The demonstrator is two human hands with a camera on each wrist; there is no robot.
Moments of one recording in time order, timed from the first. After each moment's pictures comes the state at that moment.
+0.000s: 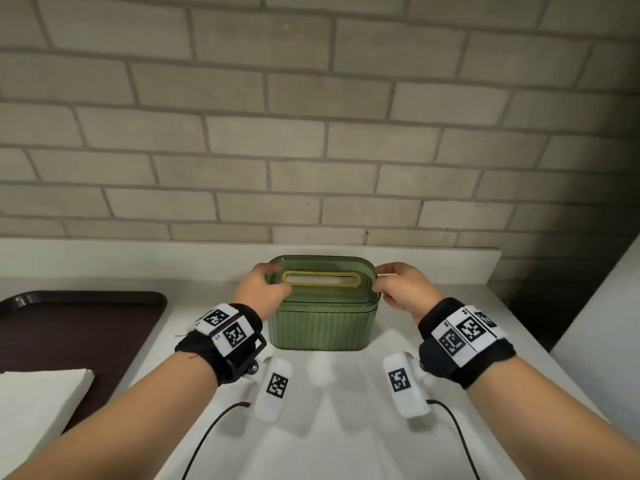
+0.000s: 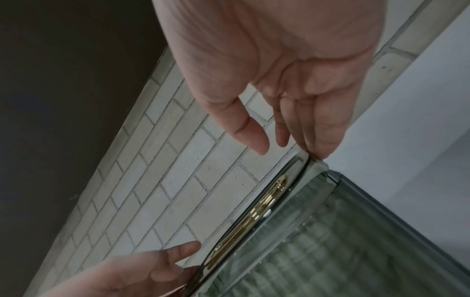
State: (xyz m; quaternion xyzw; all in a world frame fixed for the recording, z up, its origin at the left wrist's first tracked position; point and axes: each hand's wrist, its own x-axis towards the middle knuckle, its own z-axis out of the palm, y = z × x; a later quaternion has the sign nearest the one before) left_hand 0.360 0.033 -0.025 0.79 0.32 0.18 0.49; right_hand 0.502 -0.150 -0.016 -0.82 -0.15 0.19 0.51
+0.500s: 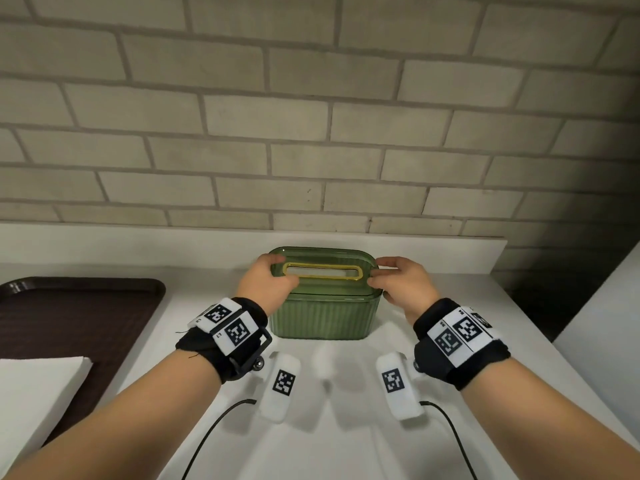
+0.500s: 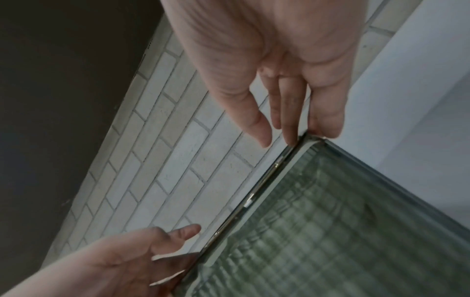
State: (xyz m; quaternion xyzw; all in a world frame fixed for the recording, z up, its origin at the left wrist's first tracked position) left_hand 0.360 0.028 -0.031 0.79 0.31 0.19 0.50; right_hand 0.498 -0.146 -0.036 -0.78 -0.15 0.16 0.59
